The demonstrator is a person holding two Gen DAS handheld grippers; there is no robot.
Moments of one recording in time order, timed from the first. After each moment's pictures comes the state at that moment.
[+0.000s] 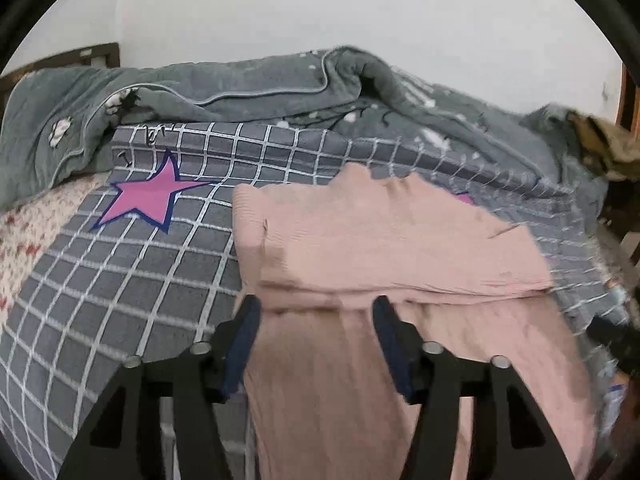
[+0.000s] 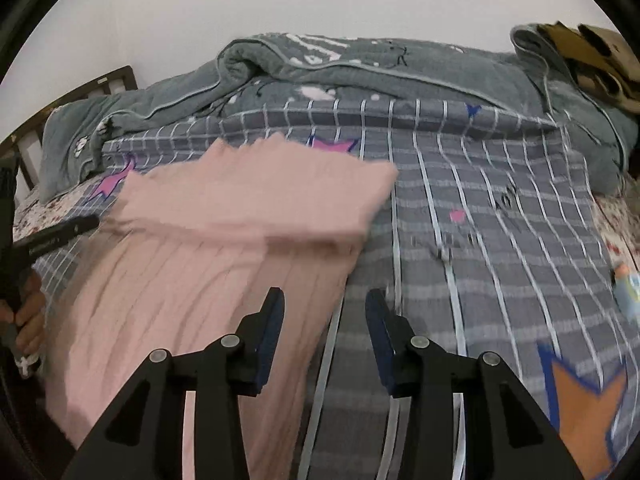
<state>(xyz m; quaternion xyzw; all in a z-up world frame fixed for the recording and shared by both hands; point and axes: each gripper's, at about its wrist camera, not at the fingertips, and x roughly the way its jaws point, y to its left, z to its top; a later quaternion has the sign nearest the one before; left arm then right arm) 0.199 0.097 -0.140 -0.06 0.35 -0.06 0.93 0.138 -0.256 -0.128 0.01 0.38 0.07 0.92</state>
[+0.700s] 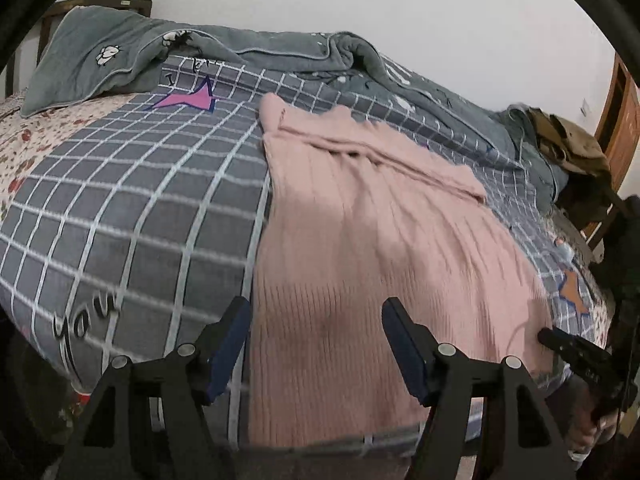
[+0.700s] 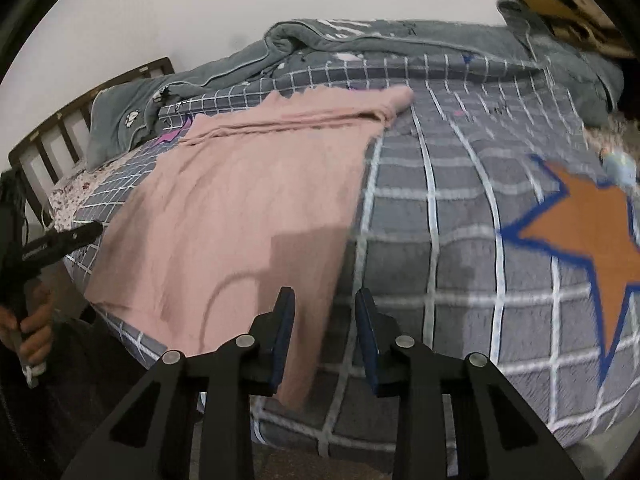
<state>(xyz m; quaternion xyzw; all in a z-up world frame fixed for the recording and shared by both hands) 0.029 0.119 -0.188 -0.11 0.37 -0.09 0.92 -0.005 -0.261 -0.190 0.06 0.39 0.12 0.91</state>
